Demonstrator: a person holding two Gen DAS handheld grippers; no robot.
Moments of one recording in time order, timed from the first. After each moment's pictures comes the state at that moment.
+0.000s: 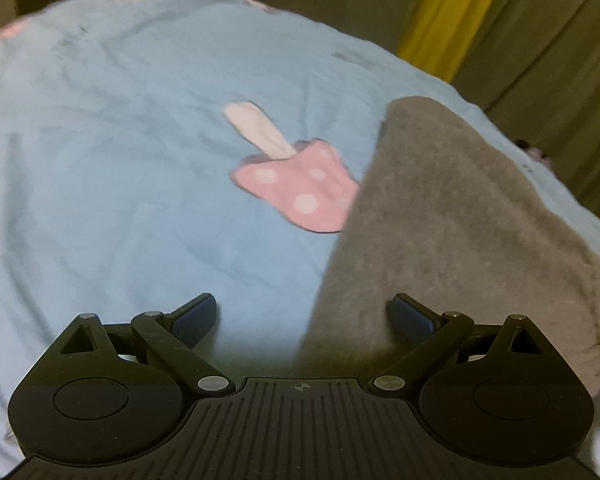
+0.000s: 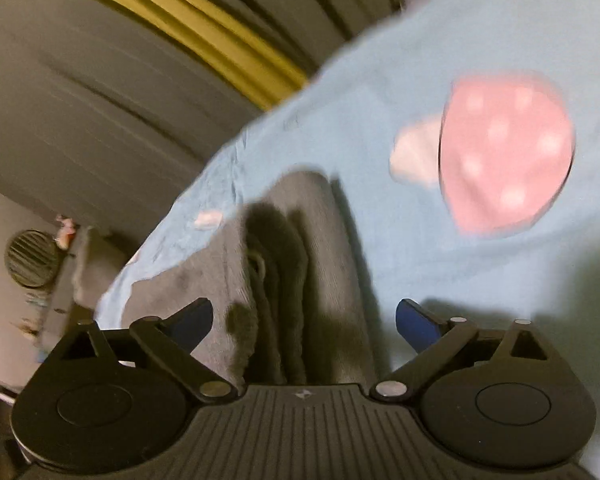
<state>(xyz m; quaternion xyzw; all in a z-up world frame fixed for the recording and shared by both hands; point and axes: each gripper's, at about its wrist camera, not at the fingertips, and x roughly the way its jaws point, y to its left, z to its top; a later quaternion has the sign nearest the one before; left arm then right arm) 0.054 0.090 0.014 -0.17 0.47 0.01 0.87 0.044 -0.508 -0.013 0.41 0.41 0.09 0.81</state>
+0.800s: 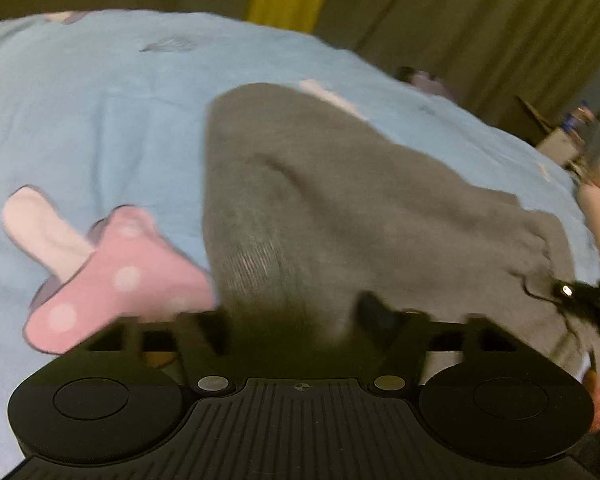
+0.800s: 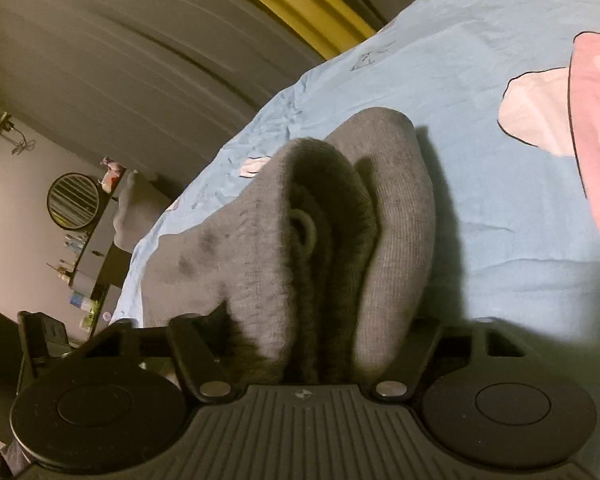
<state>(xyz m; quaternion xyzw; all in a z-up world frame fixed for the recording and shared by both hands) 0.154 0.028 -0.004 -0.08 0.48 -0.19 0.85 0.082 -0.464 -0.018 0.36 0.40 0.19 0.82</state>
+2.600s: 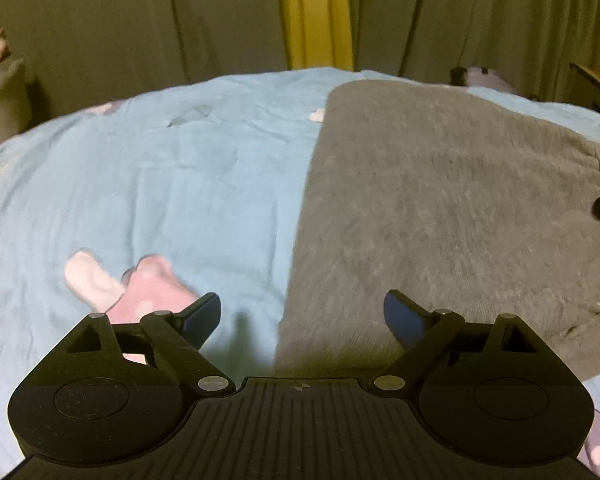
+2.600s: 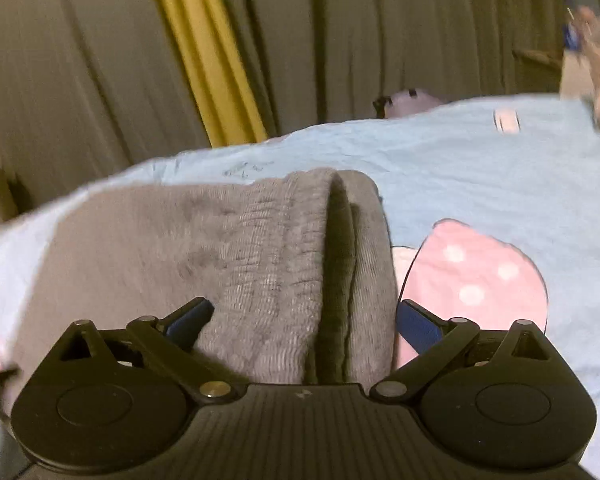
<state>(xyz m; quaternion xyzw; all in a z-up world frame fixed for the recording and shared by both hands) 0.115 -0.045 0.007 0.06 0.42 -0.05 0.90 0.081 -0.477 0.024 0.16 0.32 -0.05 0.93</state>
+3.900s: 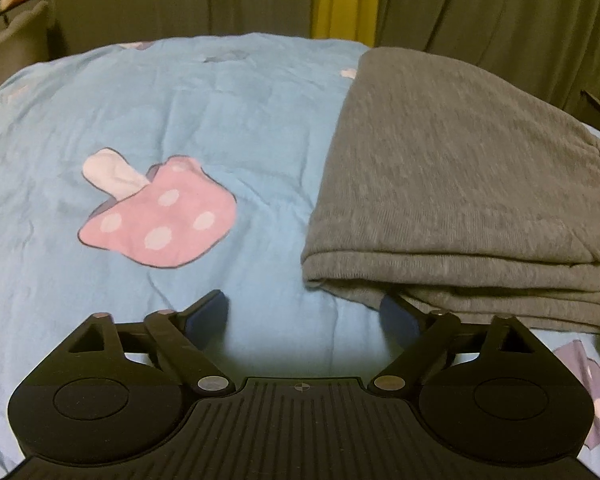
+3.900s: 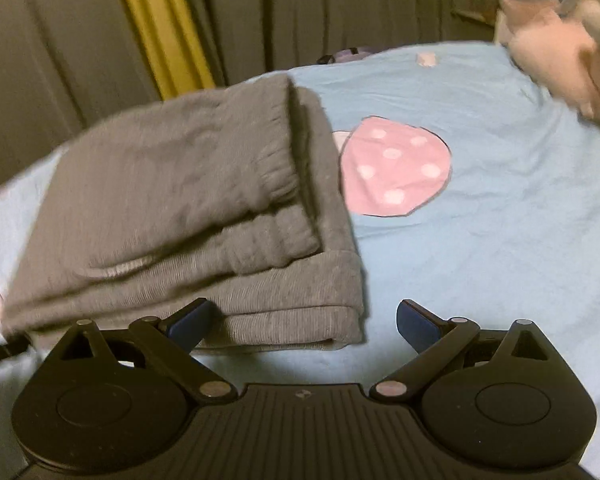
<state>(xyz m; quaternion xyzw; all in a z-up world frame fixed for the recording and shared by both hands) 0.075 -0.021 -0.016 0.00 0.44 -0.04 0.89 -0.003 -0.420 0.013 0.11 0.42 -0.14 0.89</state>
